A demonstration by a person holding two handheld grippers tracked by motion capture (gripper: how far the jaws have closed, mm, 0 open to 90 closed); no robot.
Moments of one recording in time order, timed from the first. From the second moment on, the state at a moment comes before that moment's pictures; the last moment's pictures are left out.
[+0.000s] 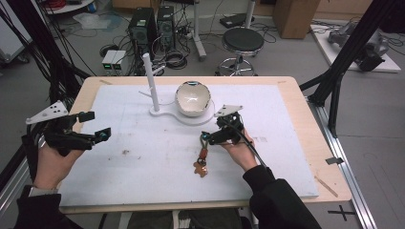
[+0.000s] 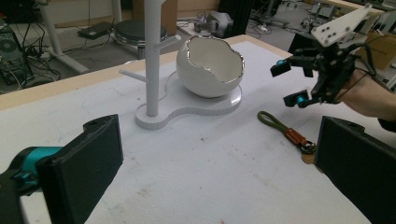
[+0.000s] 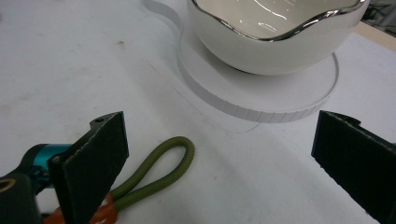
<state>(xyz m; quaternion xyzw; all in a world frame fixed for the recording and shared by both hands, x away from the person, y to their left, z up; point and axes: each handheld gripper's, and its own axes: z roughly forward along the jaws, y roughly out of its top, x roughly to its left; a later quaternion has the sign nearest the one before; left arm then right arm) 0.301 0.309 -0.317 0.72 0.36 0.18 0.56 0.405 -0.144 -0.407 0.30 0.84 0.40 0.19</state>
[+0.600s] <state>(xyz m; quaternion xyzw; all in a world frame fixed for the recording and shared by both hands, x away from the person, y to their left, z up) 0.303 0.306 -0.323 0.73 0.37 0.17 0.55 0.418 -0.131 -0.441 0.34 0.86 0.34 0.16</state>
